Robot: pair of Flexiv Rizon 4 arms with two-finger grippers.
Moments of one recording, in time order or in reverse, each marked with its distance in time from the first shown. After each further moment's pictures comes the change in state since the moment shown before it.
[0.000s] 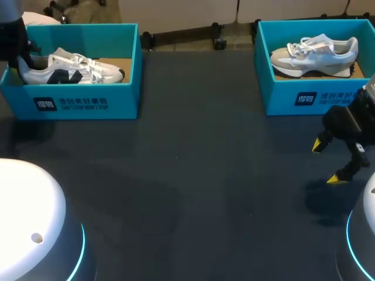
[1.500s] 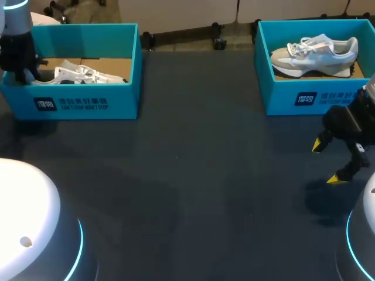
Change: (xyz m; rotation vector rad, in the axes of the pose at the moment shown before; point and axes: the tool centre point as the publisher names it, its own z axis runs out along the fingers) left arm -0.009 -0.006 0.051 0.108 -0.014 0.005; right arm 0.000 0.000 0.000 0.000 0.000 0.000
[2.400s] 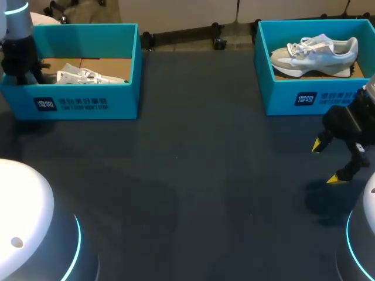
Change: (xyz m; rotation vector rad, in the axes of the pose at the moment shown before) left arm -0.005 0.007 0.016 0.009 -0.059 -0.023; right arm 0.000 0.000 0.000 0.000 0.000 0.000
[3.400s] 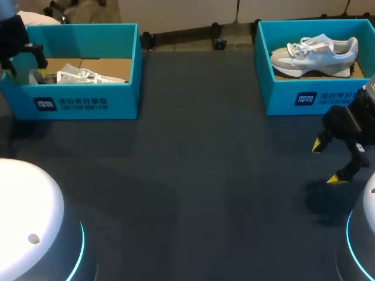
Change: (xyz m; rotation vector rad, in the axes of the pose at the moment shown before) left arm -0.007 -0.014 -0.077 -0.065 -0.065 -0.008; right arm 0.000 0.000 0.000 0.000 0.000 0.000
